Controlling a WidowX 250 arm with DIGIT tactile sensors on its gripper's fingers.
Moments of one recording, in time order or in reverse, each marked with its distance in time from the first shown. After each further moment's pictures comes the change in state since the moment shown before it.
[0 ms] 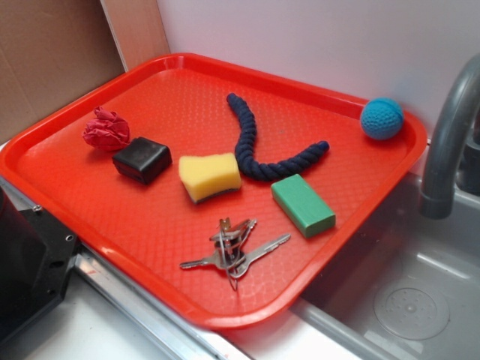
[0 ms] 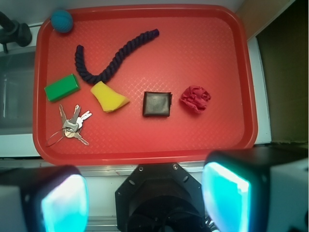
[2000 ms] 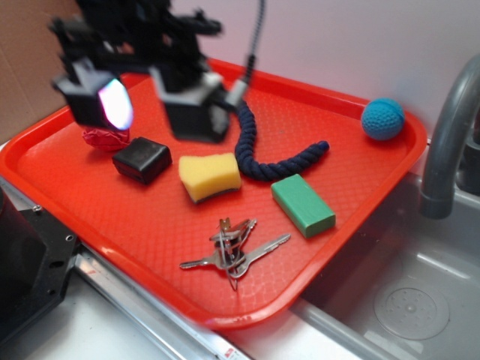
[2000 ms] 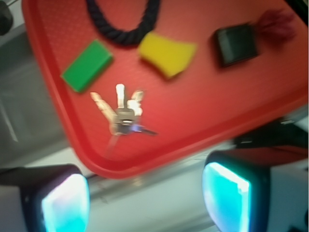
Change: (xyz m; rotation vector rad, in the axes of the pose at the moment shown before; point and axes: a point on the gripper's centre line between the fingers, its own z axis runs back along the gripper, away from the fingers) arm 0.005 -0.120 -0.110 -0.044 0.151 0.389
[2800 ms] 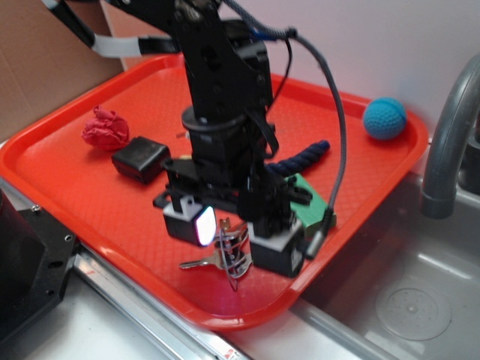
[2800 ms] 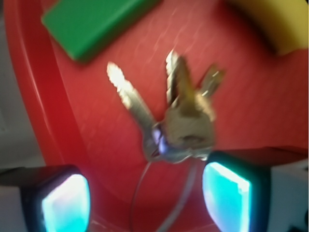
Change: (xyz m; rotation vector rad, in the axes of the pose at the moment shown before) arm 0.002 -0.023 -0.100 0.029 0.090 -0.125
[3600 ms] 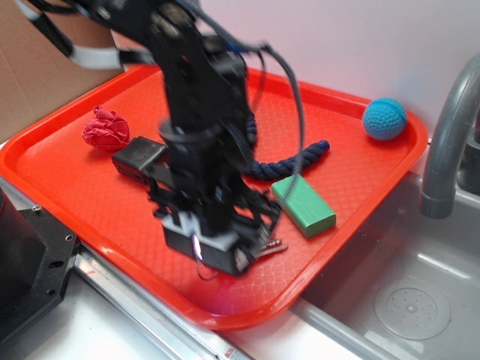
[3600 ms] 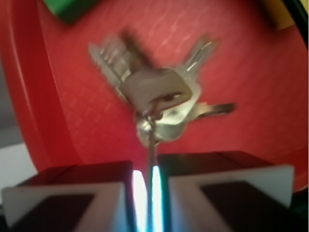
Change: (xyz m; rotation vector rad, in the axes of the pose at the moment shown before) arm -0.011 0.017 0.017 -0.015 0.001 -0.085
